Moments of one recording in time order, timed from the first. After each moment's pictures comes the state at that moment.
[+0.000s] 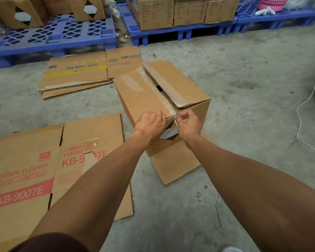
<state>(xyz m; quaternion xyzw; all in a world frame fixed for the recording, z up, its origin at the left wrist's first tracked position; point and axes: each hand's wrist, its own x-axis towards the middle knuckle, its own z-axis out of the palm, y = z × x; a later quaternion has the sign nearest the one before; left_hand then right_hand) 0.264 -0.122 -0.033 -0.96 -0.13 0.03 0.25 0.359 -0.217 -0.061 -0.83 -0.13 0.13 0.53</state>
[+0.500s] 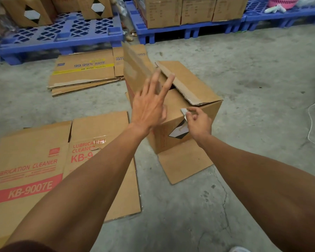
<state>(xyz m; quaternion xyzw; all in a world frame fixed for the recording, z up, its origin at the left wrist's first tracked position) 0.242 -0.097 0.002 -0.93 -0.20 -0.28 0.11 0.362 -0.221 -0.062 -0.85 -0.20 0.09 0.48</state>
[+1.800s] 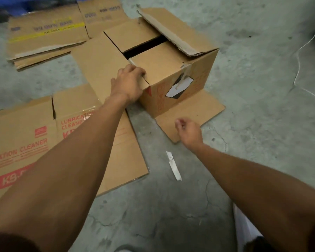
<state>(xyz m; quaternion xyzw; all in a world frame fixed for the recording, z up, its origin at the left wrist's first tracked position) 0.196 -0.060 -0.049 -0.94 -0.27 -0.06 -0.18 0.249 -0.282 -0.168 -0.90 -0.20 0.16 0.36</state>
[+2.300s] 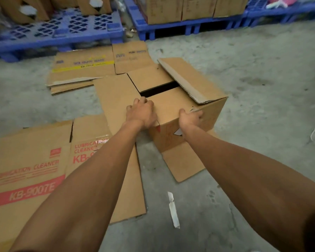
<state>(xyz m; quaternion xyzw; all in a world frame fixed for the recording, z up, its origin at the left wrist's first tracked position) 0.230 -0.056 -0.025 -0.93 -0.35 -0.01 -0.12 0.339 -0.163 -0.061 -0.83 0.04 0.21 0.51</state>
